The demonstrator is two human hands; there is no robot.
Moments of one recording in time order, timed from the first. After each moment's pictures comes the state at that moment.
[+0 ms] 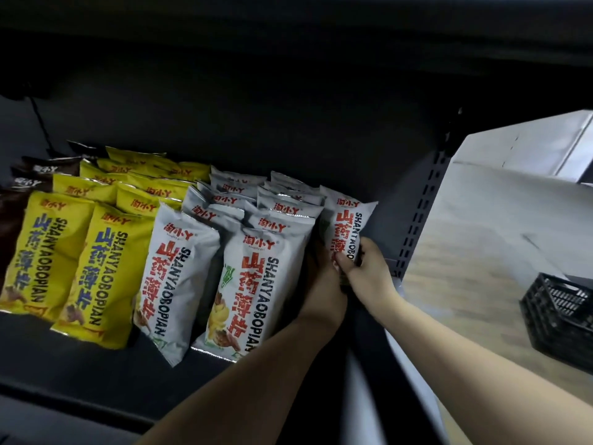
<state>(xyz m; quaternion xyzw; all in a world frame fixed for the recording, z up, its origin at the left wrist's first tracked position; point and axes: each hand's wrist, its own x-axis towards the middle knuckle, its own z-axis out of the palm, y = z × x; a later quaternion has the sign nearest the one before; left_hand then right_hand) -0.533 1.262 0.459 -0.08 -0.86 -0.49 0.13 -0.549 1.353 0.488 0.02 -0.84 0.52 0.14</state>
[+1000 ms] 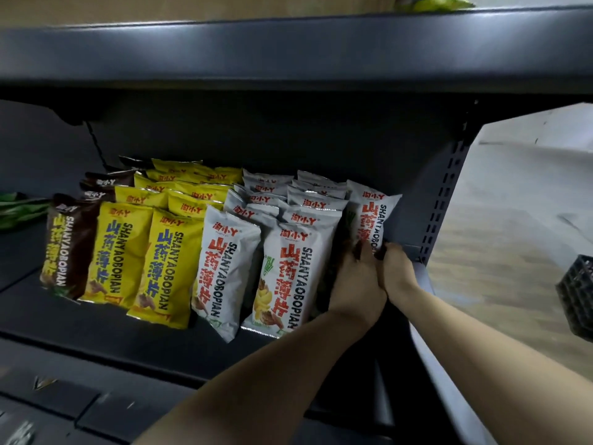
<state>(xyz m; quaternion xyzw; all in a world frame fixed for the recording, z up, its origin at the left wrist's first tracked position) -0.475 1.258 0.502 -0.11 -0.93 -0.33 0.12 -0.517 1.338 0.505 -0.18 -0.76 0.61 0.14</state>
